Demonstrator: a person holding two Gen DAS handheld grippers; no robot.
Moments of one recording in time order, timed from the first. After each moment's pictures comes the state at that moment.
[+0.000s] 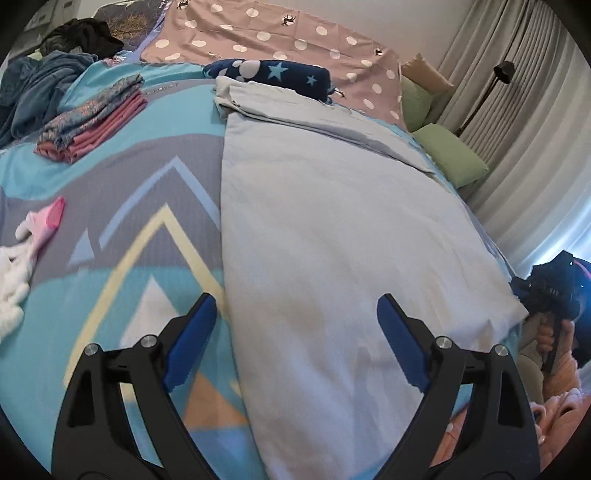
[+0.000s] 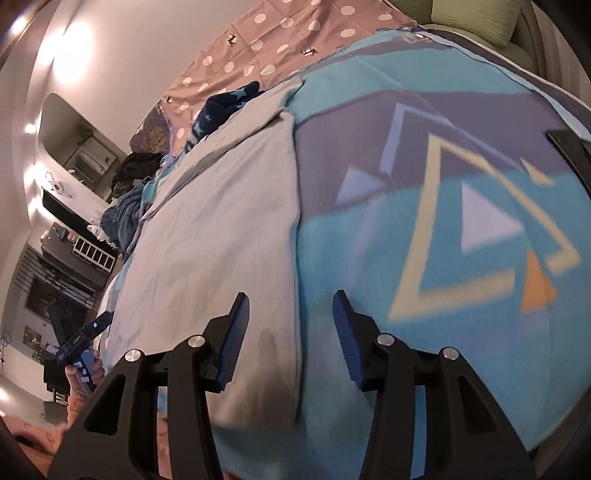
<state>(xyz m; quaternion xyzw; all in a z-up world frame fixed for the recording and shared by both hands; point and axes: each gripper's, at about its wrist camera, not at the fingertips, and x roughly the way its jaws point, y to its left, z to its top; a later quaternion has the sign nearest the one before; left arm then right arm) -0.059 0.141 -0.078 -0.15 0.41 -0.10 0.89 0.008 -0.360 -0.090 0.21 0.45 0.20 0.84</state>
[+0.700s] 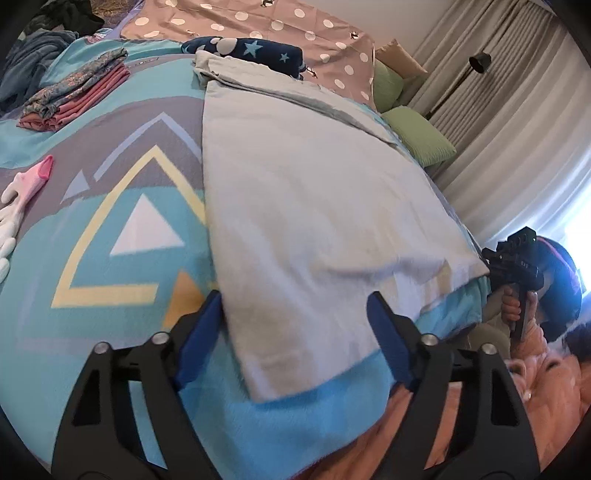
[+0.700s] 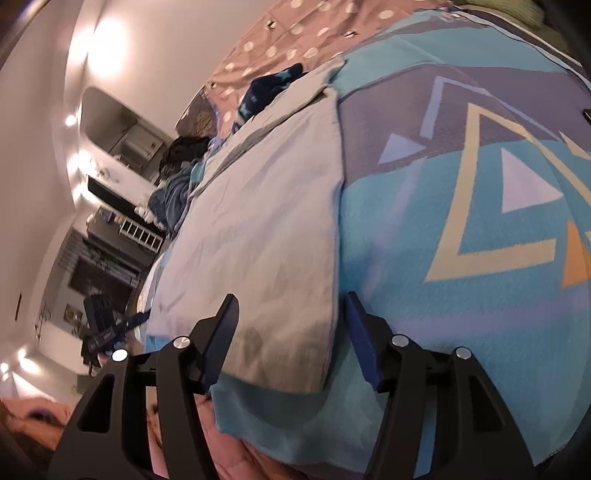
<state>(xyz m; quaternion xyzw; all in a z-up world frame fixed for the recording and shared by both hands) -0.107 0.144 -0.082 -0.17 0.44 -0.17 0.87 -0.002 -0.359 -0.095 0.24 0.46 0.31 0.80</state>
